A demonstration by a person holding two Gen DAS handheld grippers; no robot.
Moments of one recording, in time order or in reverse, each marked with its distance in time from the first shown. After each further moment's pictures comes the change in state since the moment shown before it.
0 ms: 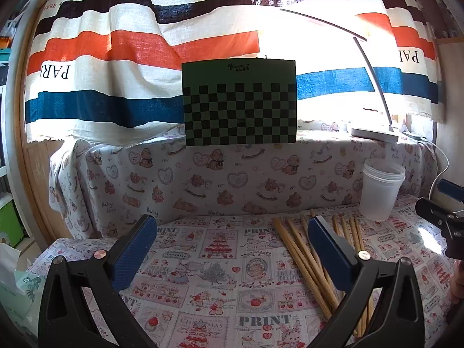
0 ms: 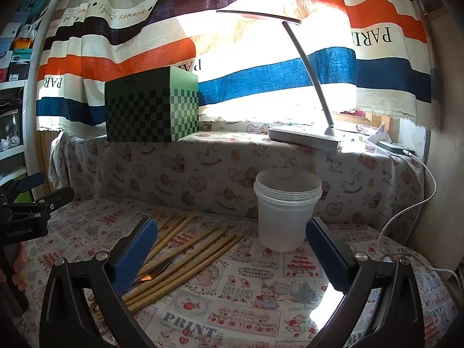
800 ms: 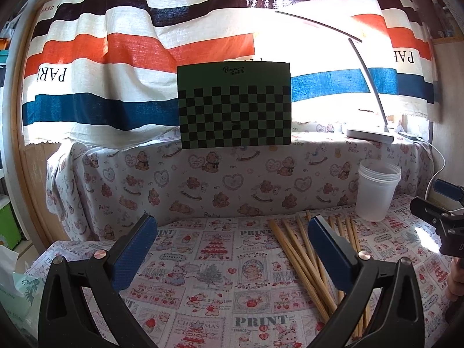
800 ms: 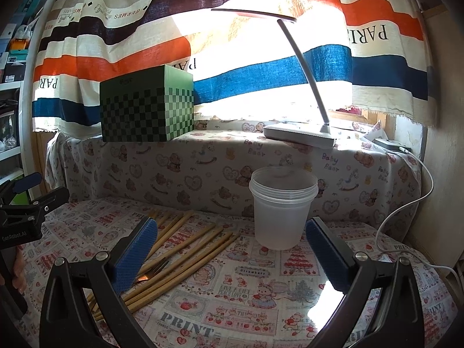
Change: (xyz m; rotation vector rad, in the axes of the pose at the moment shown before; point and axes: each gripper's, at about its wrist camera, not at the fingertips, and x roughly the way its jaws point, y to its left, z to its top) left arm -0.001 -0.001 0.002 0.001 -0.003 -0.019; right arm 0.001 -0.003 0.000 0.009 0.011 -0.016
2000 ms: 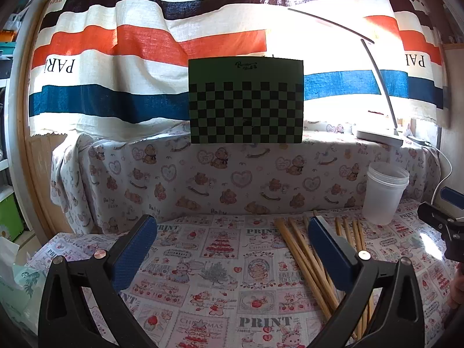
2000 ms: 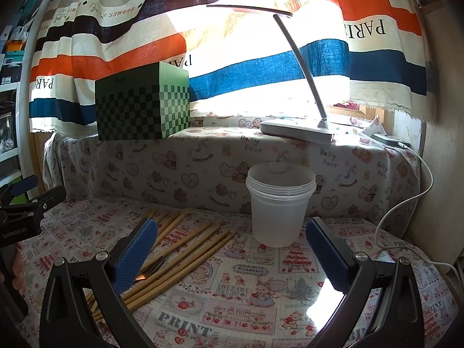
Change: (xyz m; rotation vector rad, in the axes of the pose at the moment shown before) left arm 0.005 0.006 0.000 -0.039 0.019 0.031; right arm 0.003 -0.002 -0.001 0.015 0.015 -0.013
